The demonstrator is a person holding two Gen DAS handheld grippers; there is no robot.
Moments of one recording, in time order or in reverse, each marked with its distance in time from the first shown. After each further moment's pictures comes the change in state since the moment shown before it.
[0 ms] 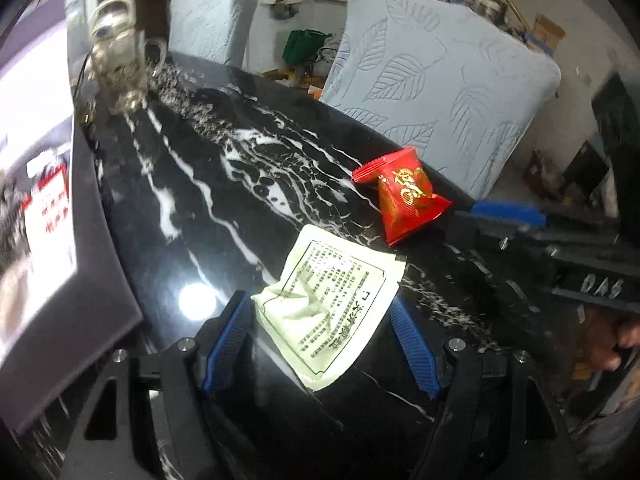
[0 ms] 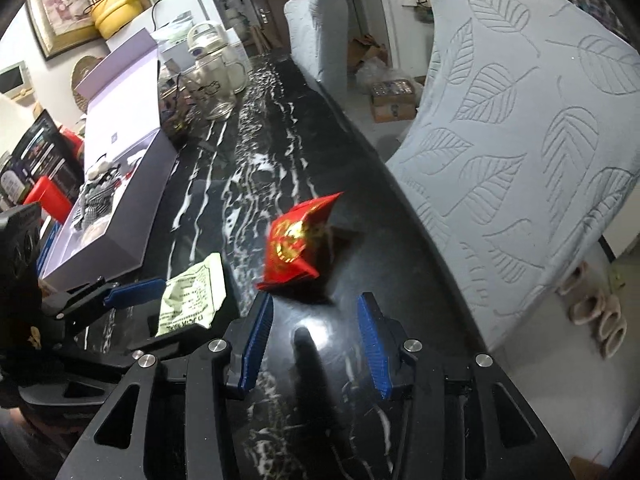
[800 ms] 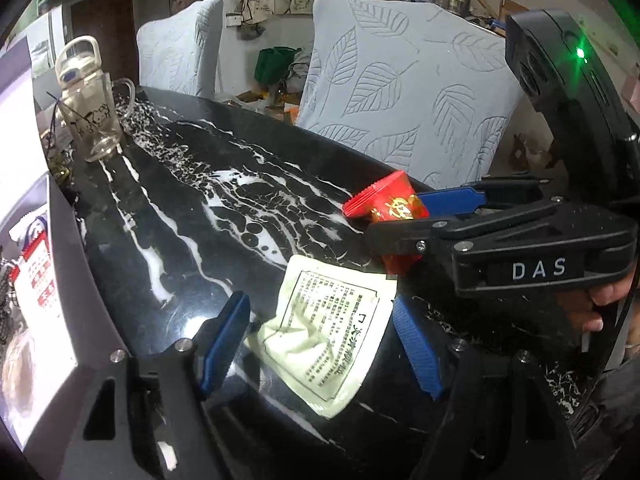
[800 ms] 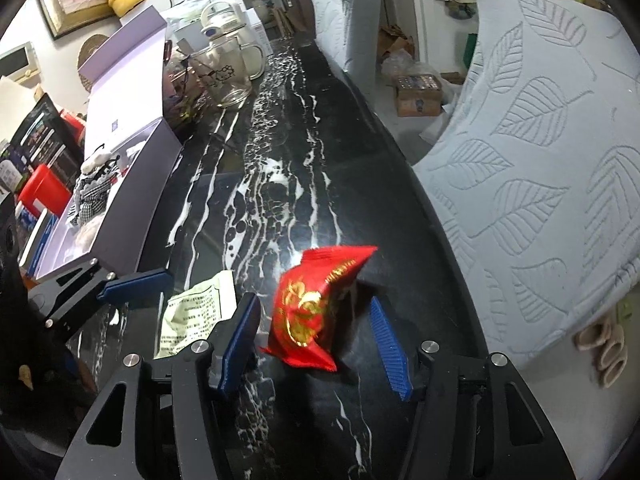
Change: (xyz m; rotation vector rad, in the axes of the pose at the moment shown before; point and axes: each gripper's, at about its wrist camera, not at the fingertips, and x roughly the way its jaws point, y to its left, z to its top) left arm 0.010 0.006 0.022 0.101 -0.047 -0.062; right arm 0.043 0.010 0.035 -0.082 0.060 0.061
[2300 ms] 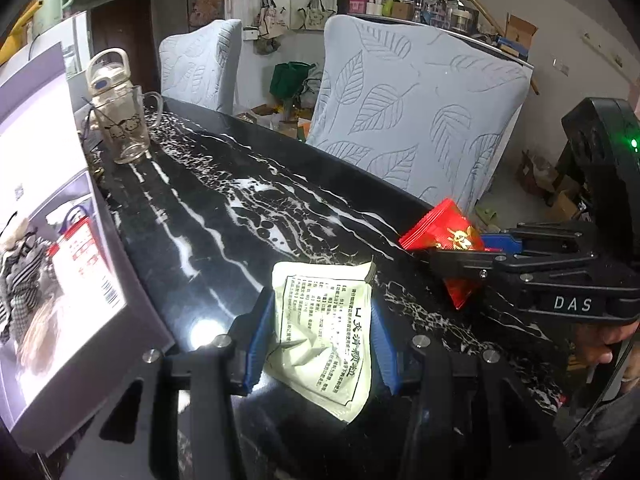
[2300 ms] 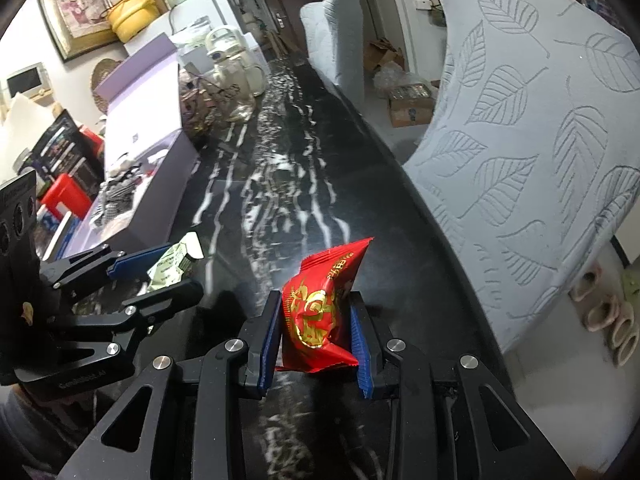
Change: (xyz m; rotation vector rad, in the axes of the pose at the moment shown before) left arm -0.051 -0.014 -0.018 -0.040 -0.068 0.054; right arm -0.053 0.006 -0.051 0.051 -0.089 0.027
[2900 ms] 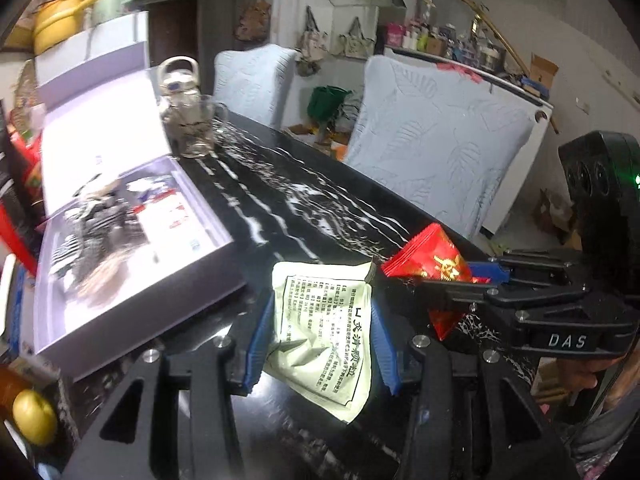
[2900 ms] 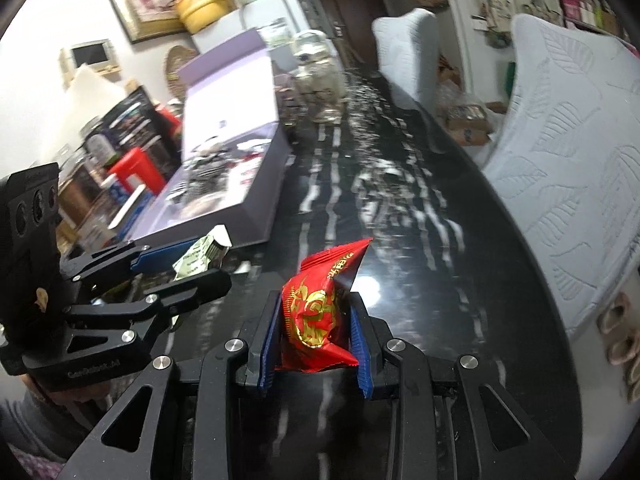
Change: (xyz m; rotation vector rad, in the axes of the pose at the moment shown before) left arm -0.092 0.017 -0.040 -0.113 -0.103 0.089; right arm -0.026 0.082 -0.021 -0.131 -0.033 0.169
